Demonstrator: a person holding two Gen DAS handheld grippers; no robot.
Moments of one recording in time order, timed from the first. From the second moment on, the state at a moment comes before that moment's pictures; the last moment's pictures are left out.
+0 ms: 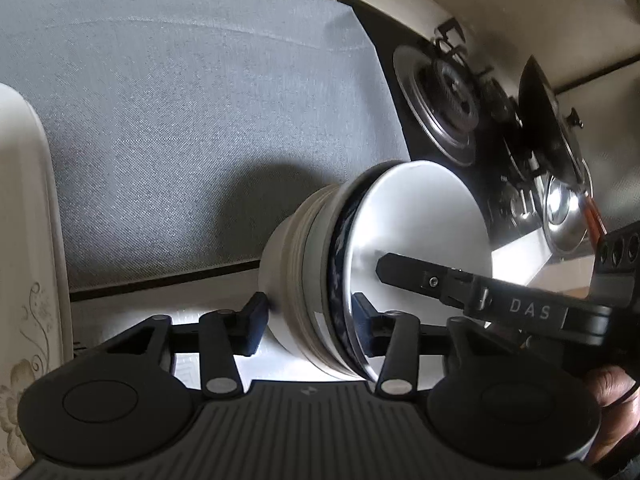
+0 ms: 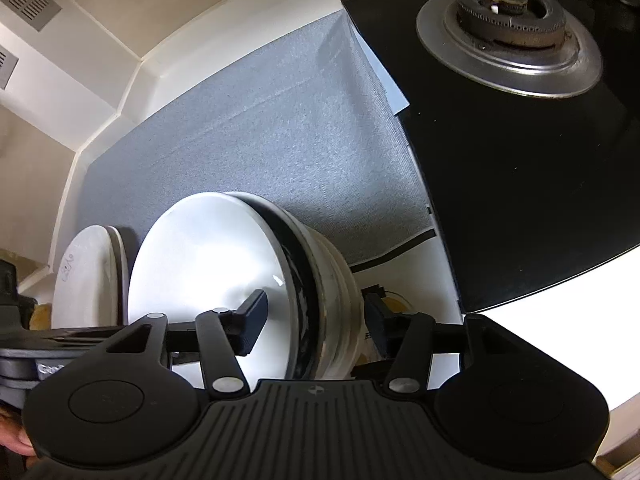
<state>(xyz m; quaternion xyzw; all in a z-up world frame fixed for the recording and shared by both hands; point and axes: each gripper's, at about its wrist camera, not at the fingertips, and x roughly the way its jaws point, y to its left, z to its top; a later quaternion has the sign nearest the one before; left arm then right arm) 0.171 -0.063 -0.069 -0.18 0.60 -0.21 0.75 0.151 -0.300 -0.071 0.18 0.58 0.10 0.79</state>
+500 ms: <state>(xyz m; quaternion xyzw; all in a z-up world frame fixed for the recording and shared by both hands) 0.173 -0.065 -0.073 -0.18 0.60 -0.22 0.75 0.143 -0.297 -0.071 0.18 0.56 0.08 0.80</state>
